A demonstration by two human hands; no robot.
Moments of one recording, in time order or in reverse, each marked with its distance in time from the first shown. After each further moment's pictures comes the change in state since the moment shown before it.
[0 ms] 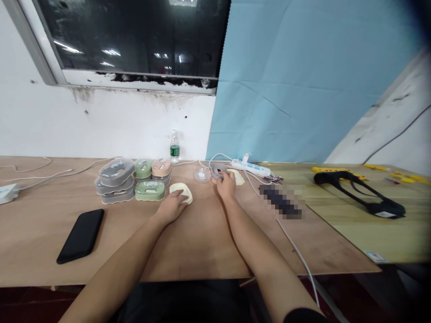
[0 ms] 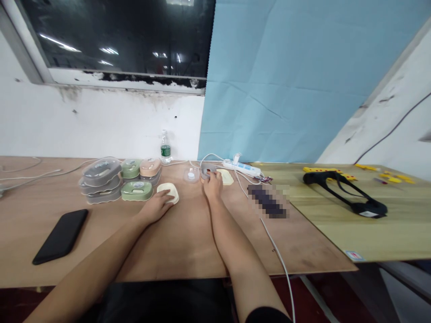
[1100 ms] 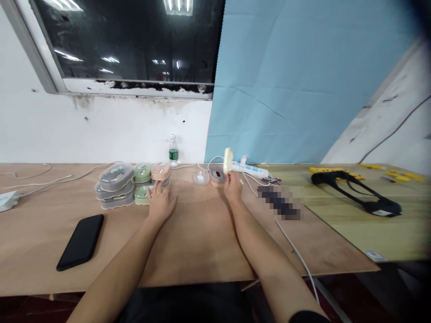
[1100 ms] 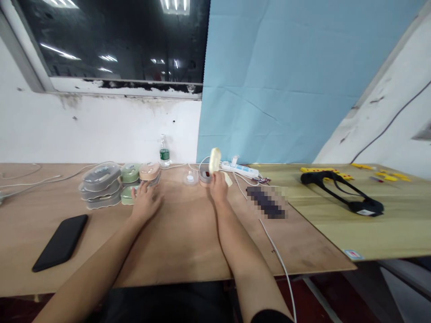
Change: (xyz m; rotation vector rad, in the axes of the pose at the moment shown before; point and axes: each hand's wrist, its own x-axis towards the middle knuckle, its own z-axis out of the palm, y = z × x) left_hand 0.000 -0.002 -0.021 0.277 0.359 -0.313; right_hand 0.006 0.002 -0.031 0.079 0.127 -0.136
